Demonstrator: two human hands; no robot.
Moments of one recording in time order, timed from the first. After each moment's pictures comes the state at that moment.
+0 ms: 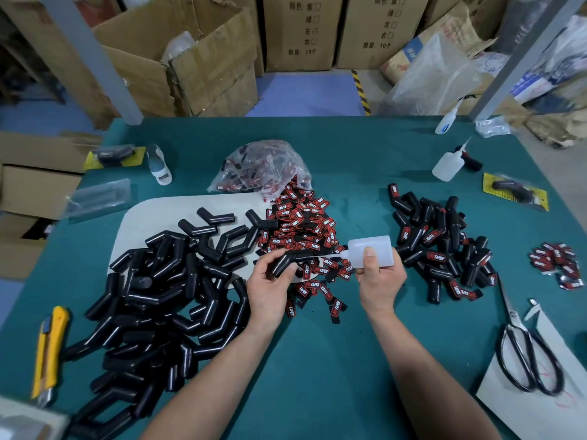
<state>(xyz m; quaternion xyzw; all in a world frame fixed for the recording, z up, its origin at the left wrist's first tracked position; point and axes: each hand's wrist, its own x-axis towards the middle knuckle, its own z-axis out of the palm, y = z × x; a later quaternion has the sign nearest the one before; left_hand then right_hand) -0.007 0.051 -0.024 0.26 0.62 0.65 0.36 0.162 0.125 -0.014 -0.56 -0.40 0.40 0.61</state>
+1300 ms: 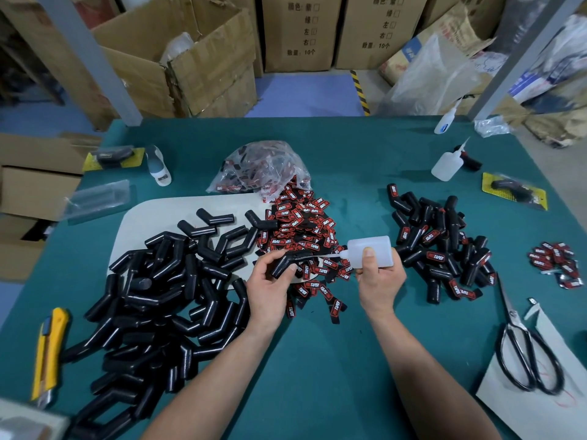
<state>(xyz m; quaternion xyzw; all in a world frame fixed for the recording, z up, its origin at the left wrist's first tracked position) -0.008 0.048 -0.021 0.26 0.63 0.64 0.37 0.164 0.123 -0.015 -0.56 -0.43 0.37 0.60</state>
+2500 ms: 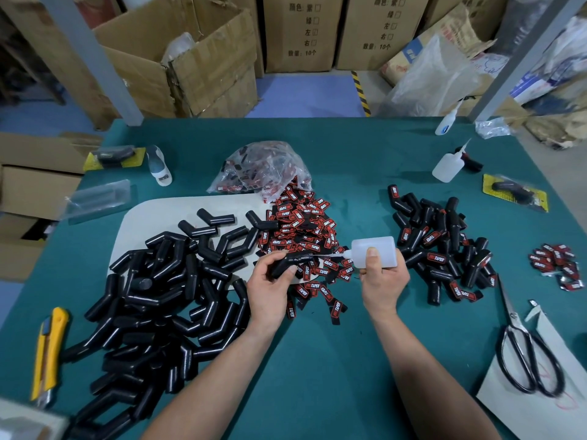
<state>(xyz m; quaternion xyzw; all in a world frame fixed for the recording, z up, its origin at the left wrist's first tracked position) -0.007 0.051 -0.024 0.25 0.62 0.65 0.37 0.167 0.125 -0.011 -0.56 -0.44 0.35 0.61</state>
